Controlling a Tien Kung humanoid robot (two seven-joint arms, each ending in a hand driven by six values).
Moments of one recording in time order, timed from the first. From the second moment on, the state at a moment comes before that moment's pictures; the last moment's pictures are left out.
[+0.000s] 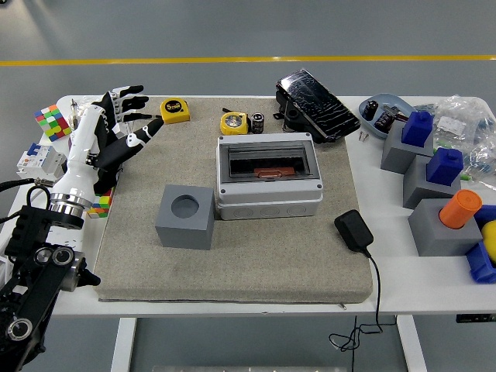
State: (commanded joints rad) left arm -0.13 0.09 -1.38 -1.47 1.50 0.18 -0.21; right arm 0.07 -0.07 1.52 0.18 -1.53 0.07 -0.26
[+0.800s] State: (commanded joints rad) left arm -0.12 0.07 -1.42 -1.46 1.56 0.15 -0.16; right arm 0.08 -0.07 1.51 0.18 -1.54 0.07 -0.26
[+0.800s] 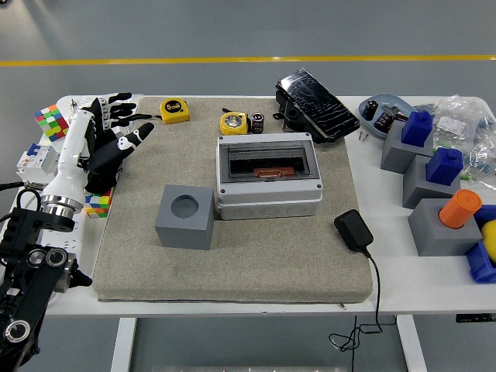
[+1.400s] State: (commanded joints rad) left arm -0.11 0.05 -1.44 -1.46 1.57 0.15 -0.14; right arm 0.08 -0.06 1.52 0.18 -1.53 0.07 -0.26
